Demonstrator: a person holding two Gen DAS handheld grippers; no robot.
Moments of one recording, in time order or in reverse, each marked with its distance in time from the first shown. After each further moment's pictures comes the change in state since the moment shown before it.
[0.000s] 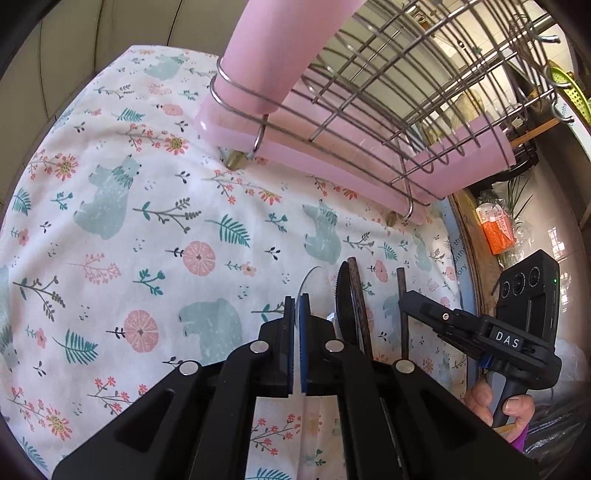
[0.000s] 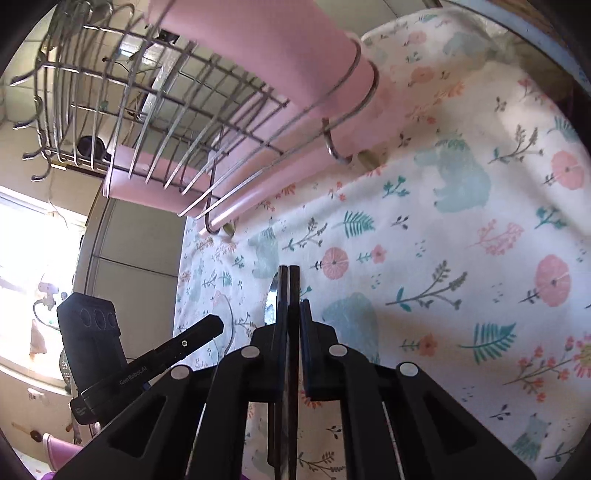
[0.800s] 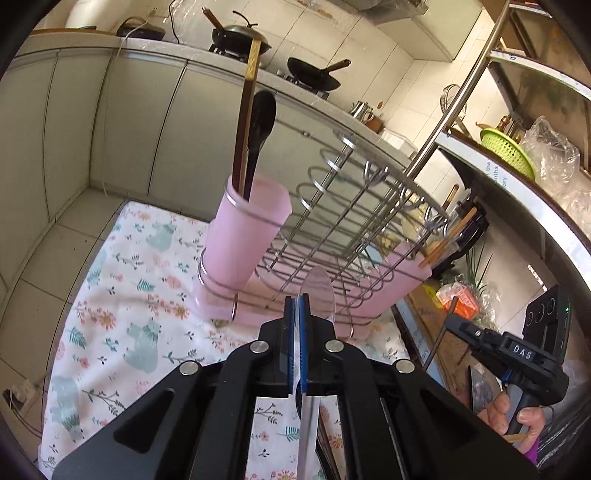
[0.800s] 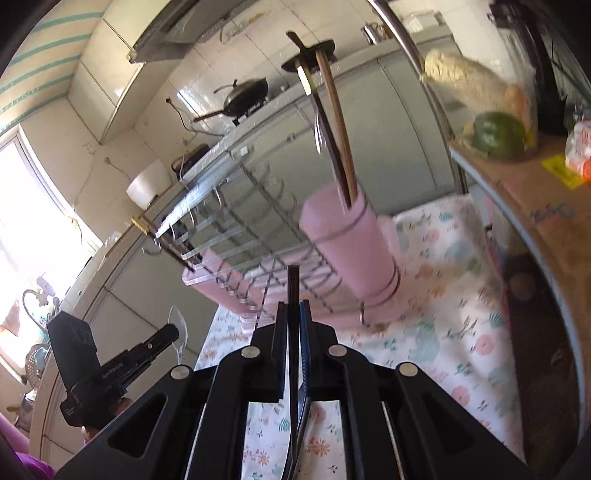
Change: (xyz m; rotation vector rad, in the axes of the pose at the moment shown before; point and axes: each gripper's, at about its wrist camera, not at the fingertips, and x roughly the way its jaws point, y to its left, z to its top) left arm -0.108 -0.035 0.027 0.113 -0.462 -0.058; right arm -0.123 0.069 0.018 -0.252 -0.426 -0.041
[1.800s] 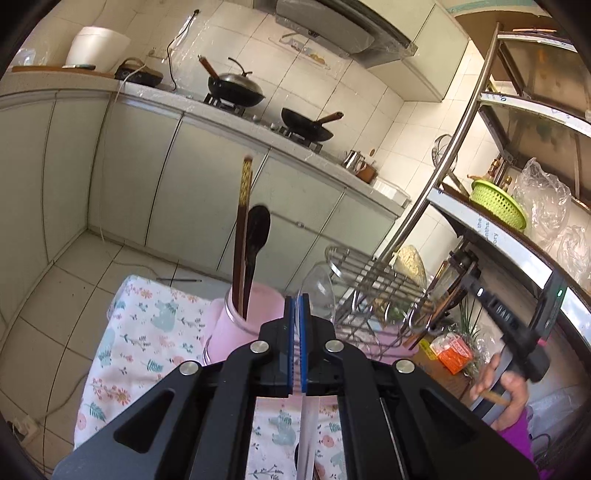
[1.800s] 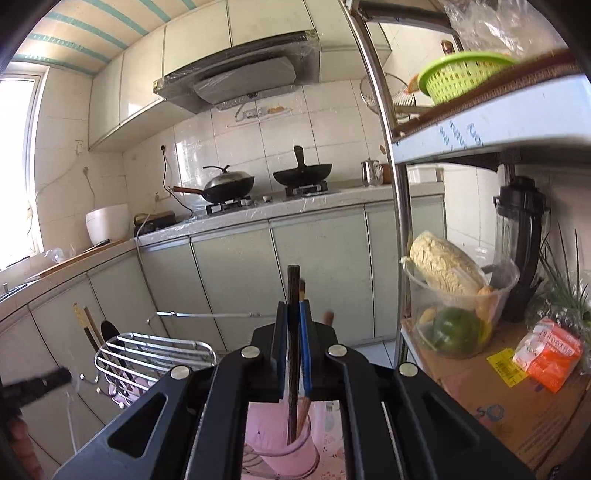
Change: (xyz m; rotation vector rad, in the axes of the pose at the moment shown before) left arm -0.021 -0.003 0.060 0.019 -0.193 -0.012; right arm 0.000 0.038 0.095 -0.319 -0.405 -0.269
